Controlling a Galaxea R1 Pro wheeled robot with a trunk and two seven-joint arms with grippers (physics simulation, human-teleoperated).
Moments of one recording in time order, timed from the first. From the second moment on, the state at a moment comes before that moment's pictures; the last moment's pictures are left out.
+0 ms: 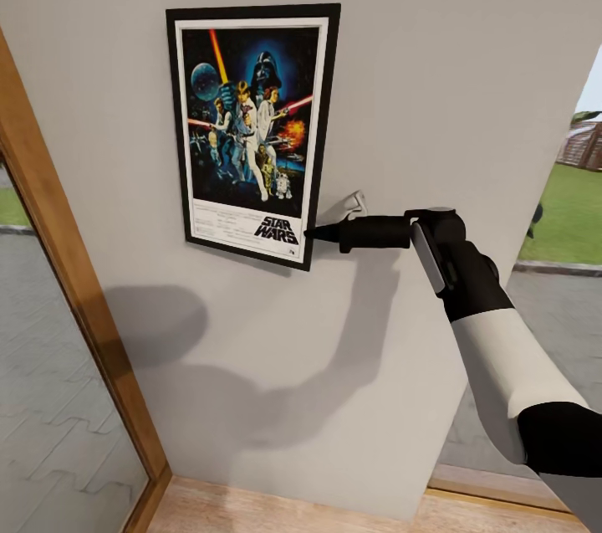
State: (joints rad) left arm 0.07 0.14 0.57 -0.77 0.04 0.00 -0.44; right arm -1.12 -0.05 0.16 -1.10 -0.12 0.75 1.15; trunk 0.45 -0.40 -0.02
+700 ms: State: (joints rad) left arm 0.07 0.14 0.57 -0.77 0.04 0.00 -0.44; right arm -1.12 -0.05 0.16 -1.10 -0.12 0.75 1.15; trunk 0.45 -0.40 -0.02
